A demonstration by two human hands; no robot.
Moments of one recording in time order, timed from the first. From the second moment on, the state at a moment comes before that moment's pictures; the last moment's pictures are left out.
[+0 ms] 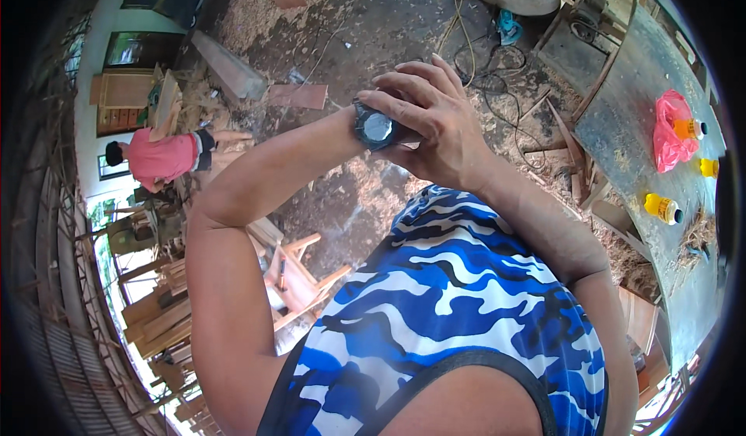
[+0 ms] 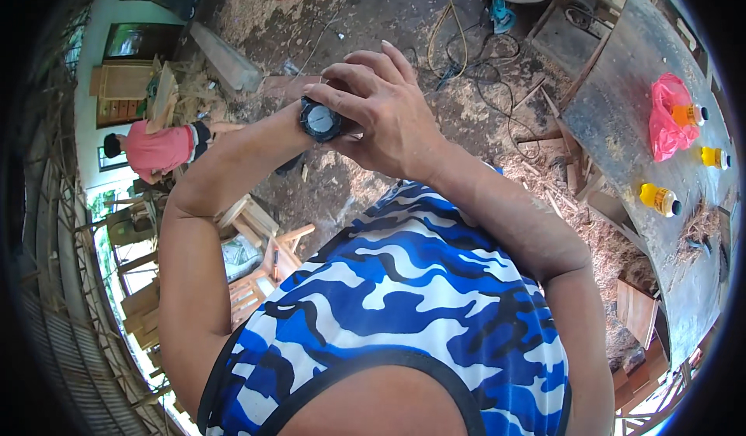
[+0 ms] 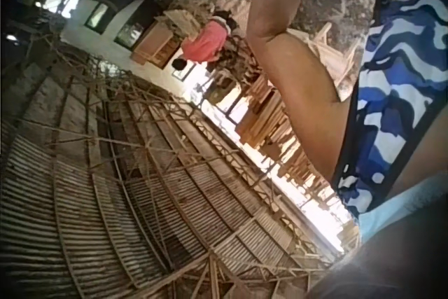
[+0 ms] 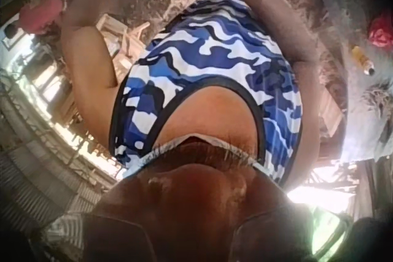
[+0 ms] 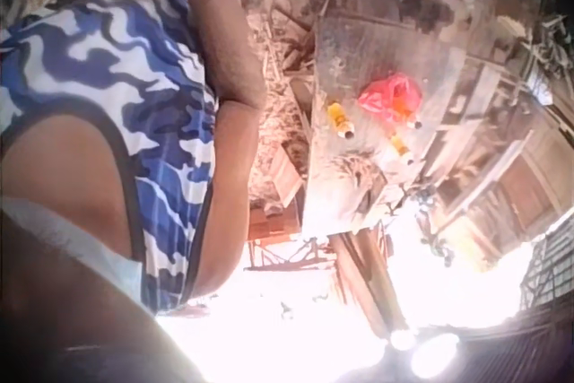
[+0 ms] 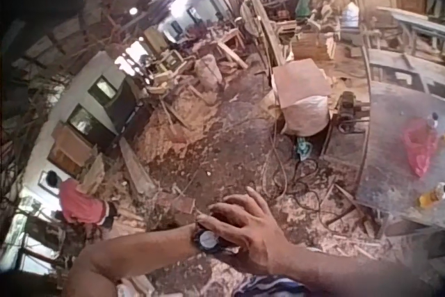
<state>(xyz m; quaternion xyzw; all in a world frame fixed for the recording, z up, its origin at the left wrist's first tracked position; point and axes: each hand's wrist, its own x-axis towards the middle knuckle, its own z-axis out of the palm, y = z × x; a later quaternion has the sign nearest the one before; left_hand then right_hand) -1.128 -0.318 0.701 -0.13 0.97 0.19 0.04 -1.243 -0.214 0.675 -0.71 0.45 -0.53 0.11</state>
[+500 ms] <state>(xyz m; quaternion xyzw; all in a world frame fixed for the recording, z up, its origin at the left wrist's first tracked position) -1.114 -0.310 0.694 -0.15 0.96 0.21 0.02 -1.226 -0.220 0.677 -0.73 0.44 -0.51 0.12</state>
